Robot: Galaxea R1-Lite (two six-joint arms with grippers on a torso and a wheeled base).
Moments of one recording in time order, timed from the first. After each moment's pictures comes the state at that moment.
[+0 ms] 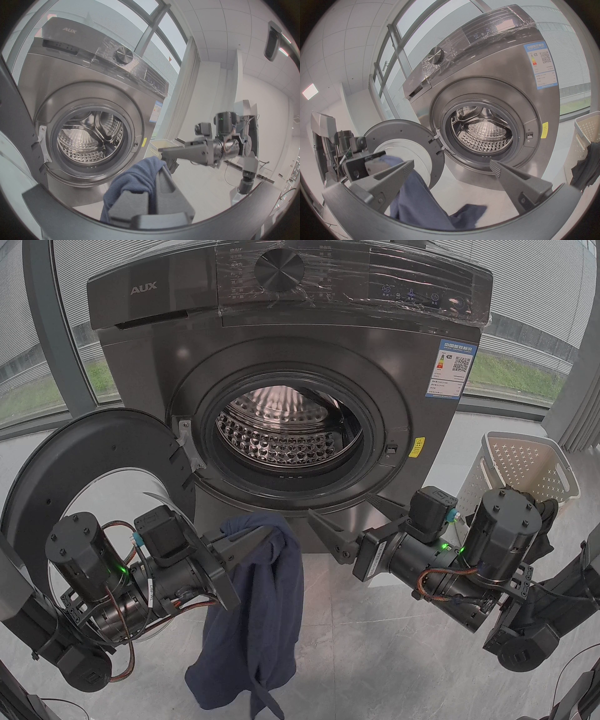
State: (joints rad) left arm -0.57 1.76 -0.36 -1.55 -0.31 -0.08; right arm 0.81 1.84 -0.64 -1.27 -0.15 0.17
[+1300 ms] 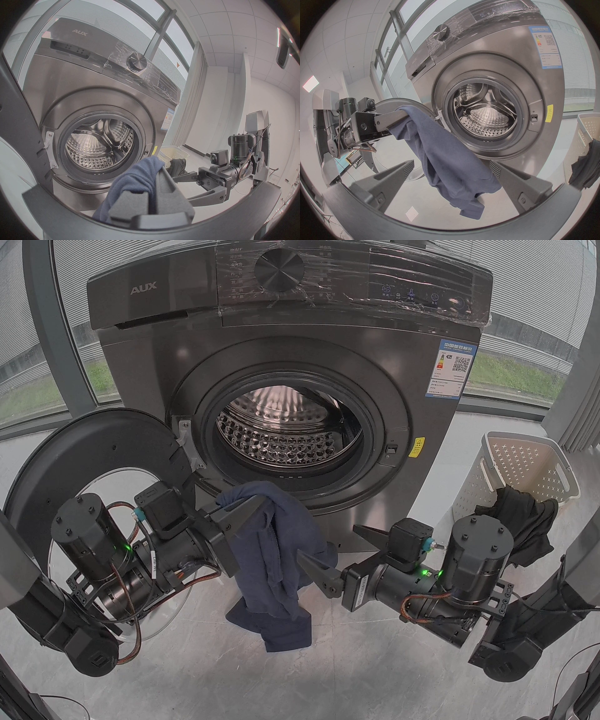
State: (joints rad) left arm -0.54 1.79 -0.45 -1.55 -0.26 -0.12; right arm 0.83 1.91 -0.60 -1.26 -0.12 0.14
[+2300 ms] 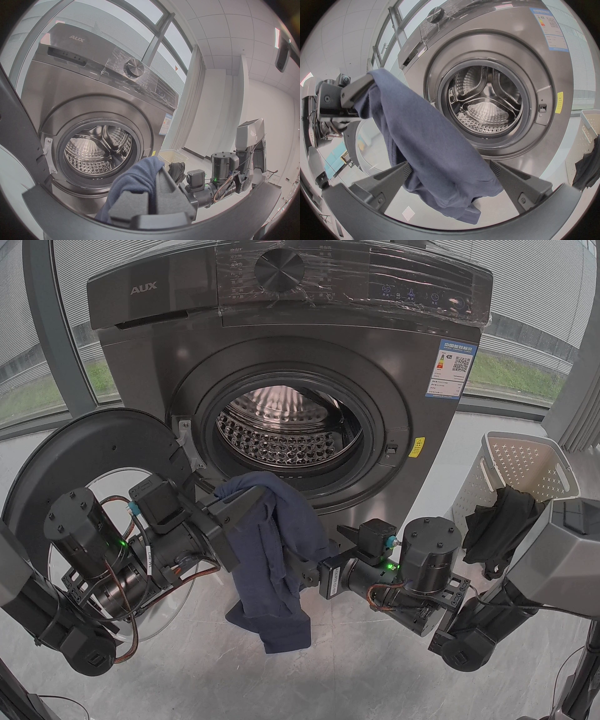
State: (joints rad) left arm -0.55 1.77 -0.47 -1.55 -0.26 -0.12; right arm 0.78 2.09 -0.75 -1.27 -0.12 0.13
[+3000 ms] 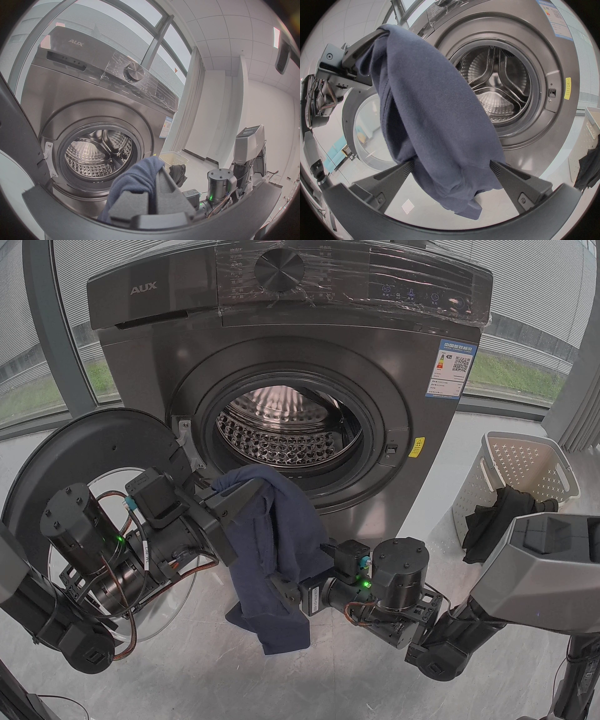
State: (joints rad) left arm -0.54 1.76 -0.48 -1.55 -0.26 -0.12; right arm 0.82 2.20 -0.80 -1.29 -0.13 0.11
